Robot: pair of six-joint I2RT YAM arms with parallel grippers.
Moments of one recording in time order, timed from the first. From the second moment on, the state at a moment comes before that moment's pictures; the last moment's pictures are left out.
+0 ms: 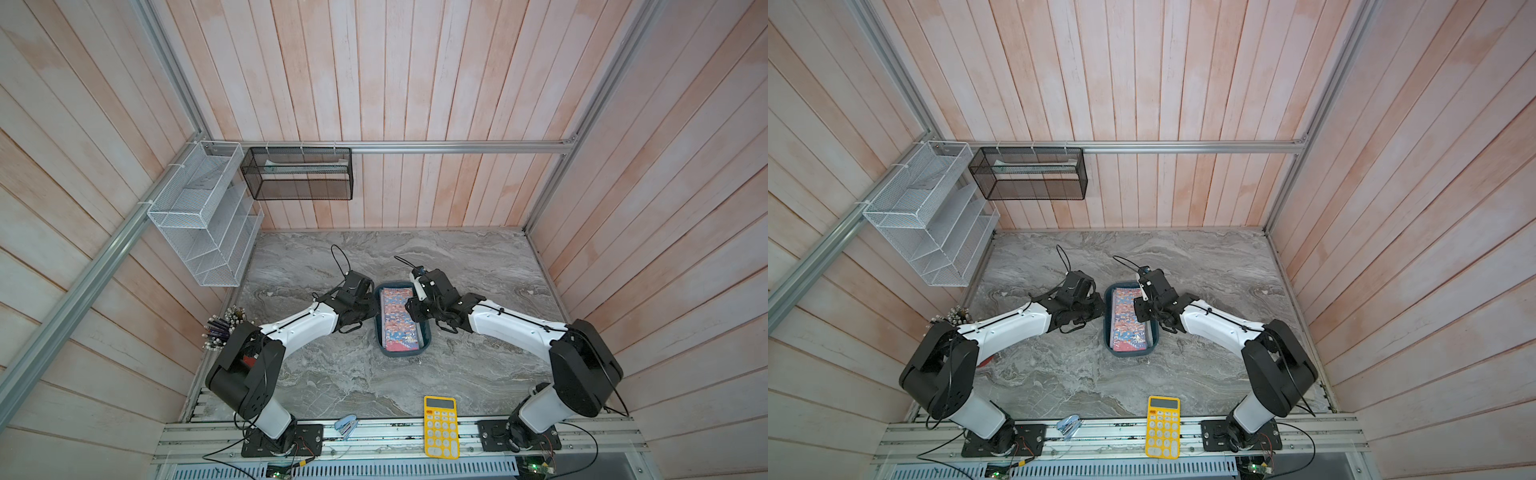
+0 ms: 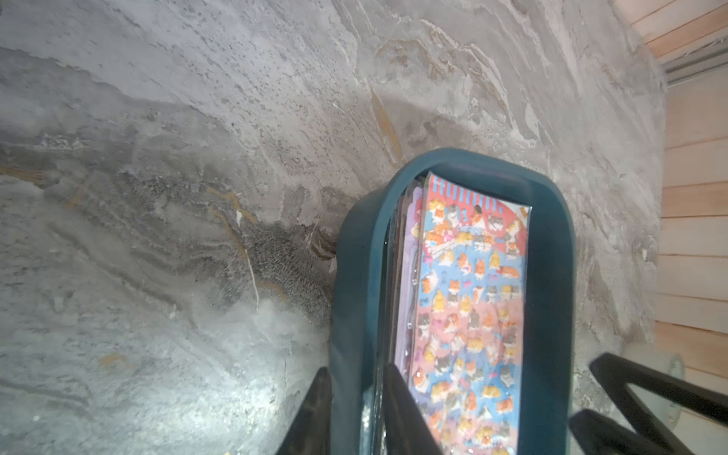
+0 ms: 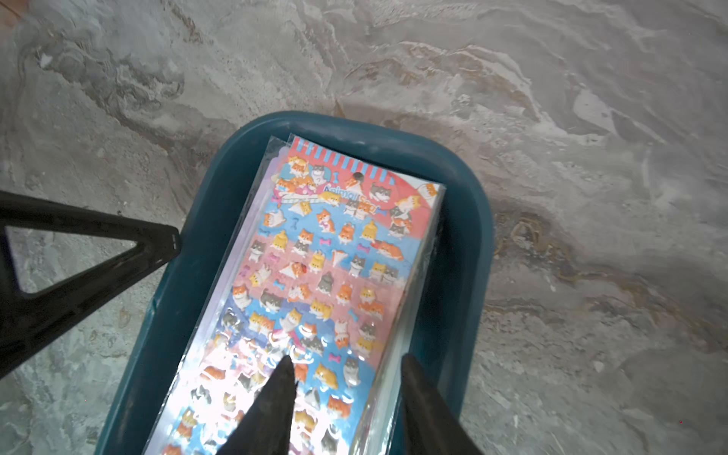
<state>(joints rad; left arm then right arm) -0.57 1.61 0.97 -0.26 0.04 -0.81 0.73 1.61 1.02 -0.27 0.02 0.34</state>
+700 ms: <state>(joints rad) -0.57 1.66 0.97 -0.24 0.07 -0.81 0.75 1.78 0.98 0.02 -0.22 0.41</state>
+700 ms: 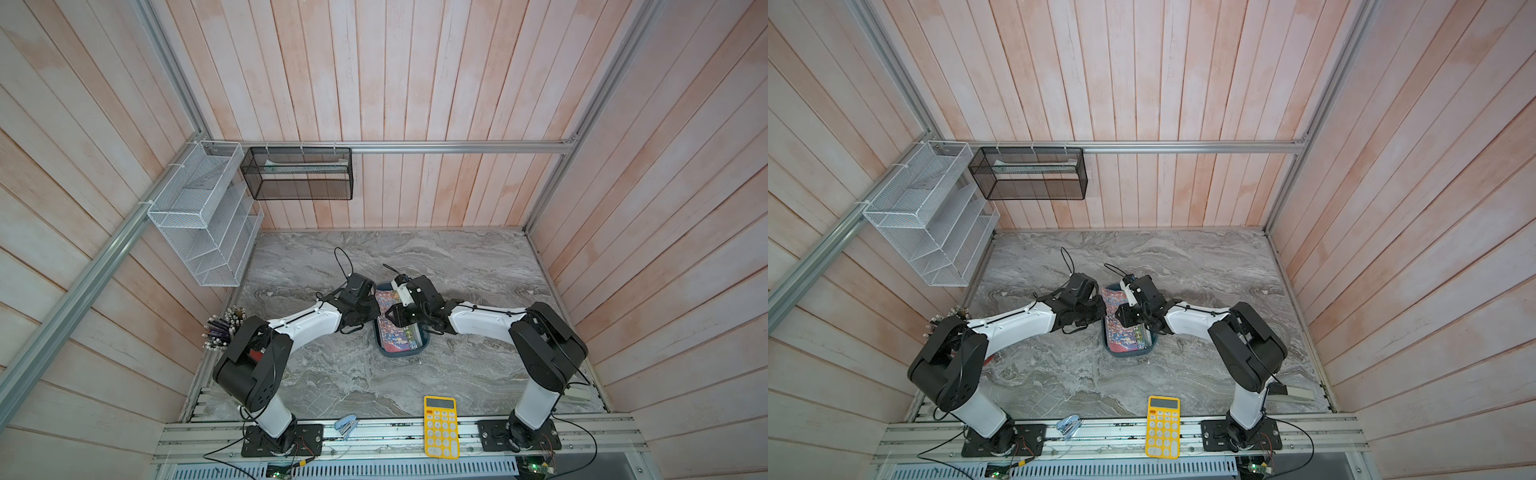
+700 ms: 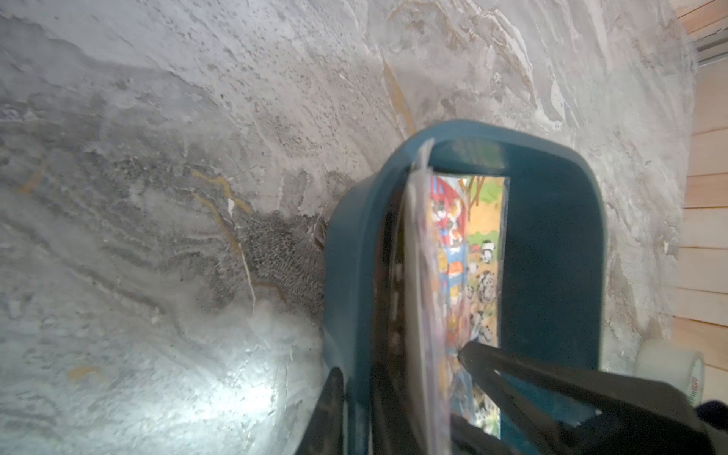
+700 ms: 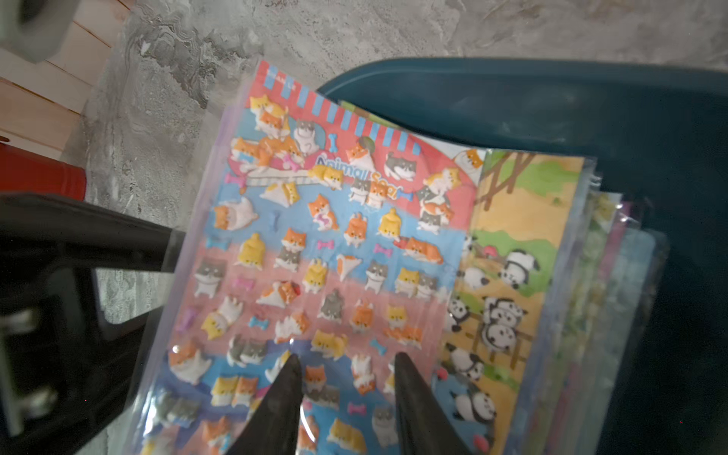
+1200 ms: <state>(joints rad) -0.57 1.53 0.99 -0.28 0.00 -0.81 0.75 1.70 0.93 0.00 -0.09 0.43</state>
